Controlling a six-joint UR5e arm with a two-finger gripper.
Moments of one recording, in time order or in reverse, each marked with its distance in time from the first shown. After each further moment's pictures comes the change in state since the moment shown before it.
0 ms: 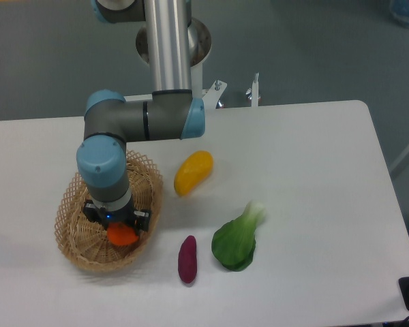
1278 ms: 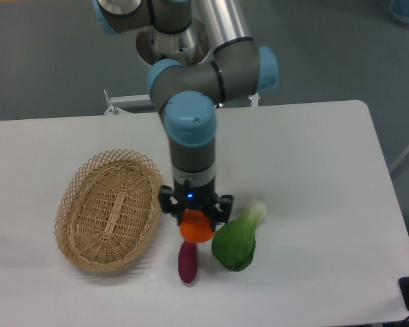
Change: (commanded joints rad) arm 0.331 0.084 0.058 -0.078 0.011 0.476
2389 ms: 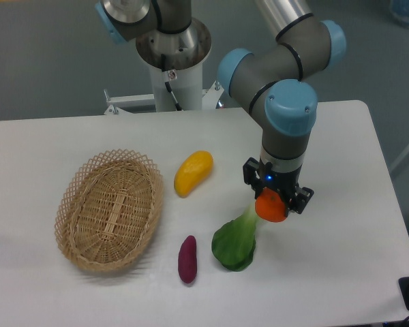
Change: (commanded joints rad) arm 0.149 -0.043 0.077 -0.071 0.031 0.498
